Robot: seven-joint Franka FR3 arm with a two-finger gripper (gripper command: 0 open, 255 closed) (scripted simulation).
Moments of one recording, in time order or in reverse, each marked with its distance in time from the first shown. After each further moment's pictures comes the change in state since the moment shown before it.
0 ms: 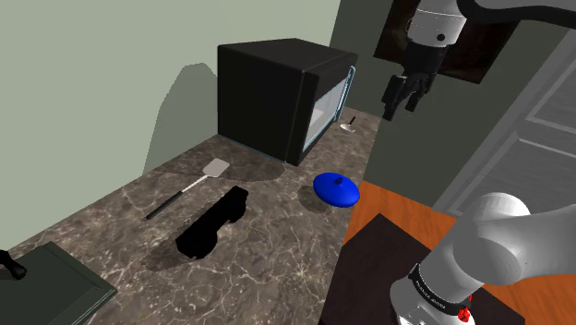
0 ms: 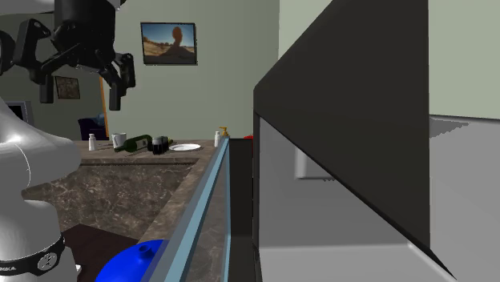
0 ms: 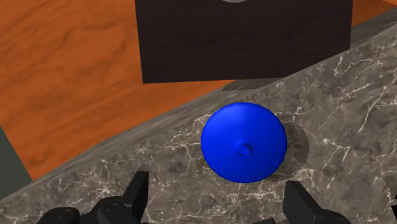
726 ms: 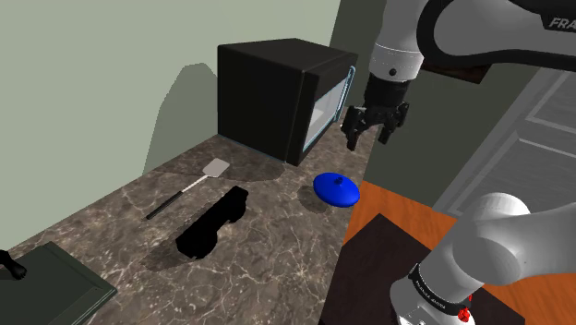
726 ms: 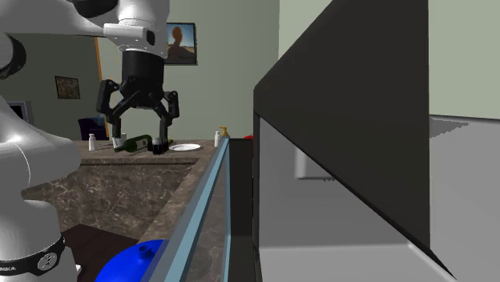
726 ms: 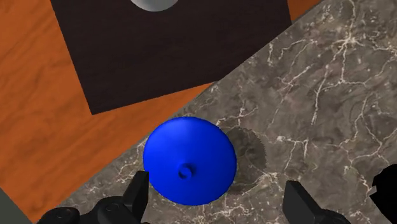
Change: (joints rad) arm -0.008 0.022 0.210 -0.122 0.182 0.121 0.372
